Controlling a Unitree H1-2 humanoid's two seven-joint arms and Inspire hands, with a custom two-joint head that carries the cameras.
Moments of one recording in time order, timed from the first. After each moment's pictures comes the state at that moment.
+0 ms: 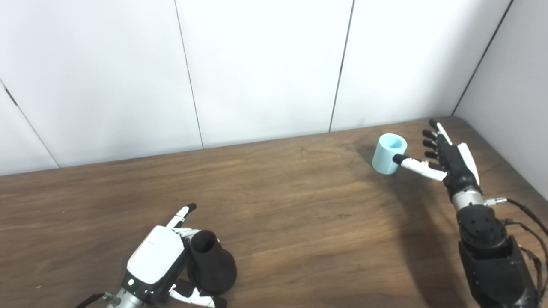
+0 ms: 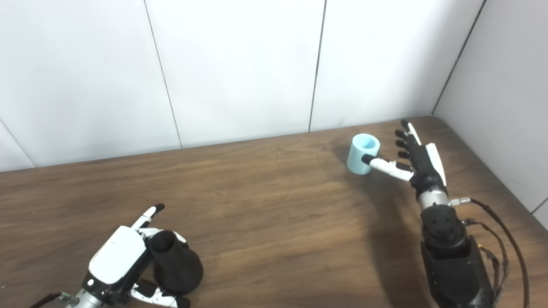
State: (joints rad) left arm -0.26 0.47 -0.53 0.17 0.90 -0.41 0.27; right arm -0.20 -0.40 -0.30 0.11 -0.18 0.18 -0.05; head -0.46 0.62
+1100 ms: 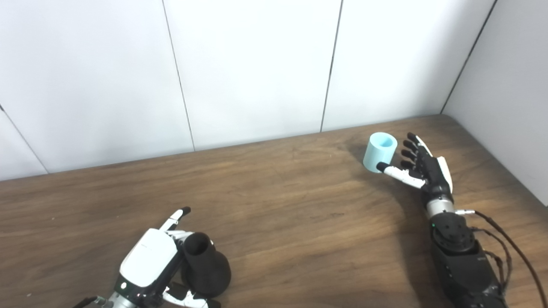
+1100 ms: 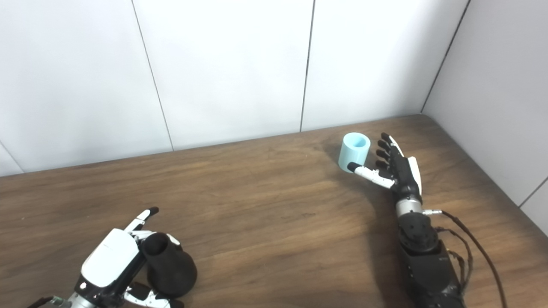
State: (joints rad) left arm -0.25 0.48 -0.53 0.17 0.88 -0.42 0.28; right arm -0.29 -0.35 -0.27 0.36 -0.03 -0.02 -0.13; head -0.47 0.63
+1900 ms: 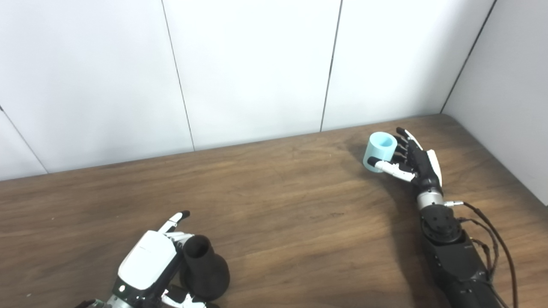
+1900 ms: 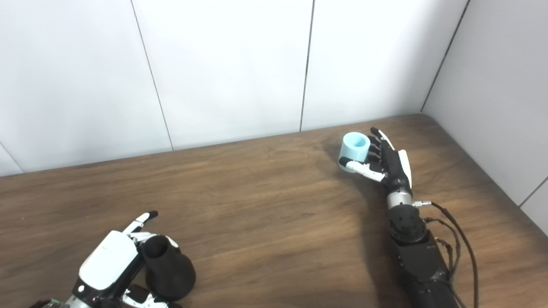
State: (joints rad) left arm -0.24 0.49 -0.53 0.13 0.88 -0.40 0.26; right arm -0.35 -0.36 -0.23 0.46 -0.05 -0.06 -0.17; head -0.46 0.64
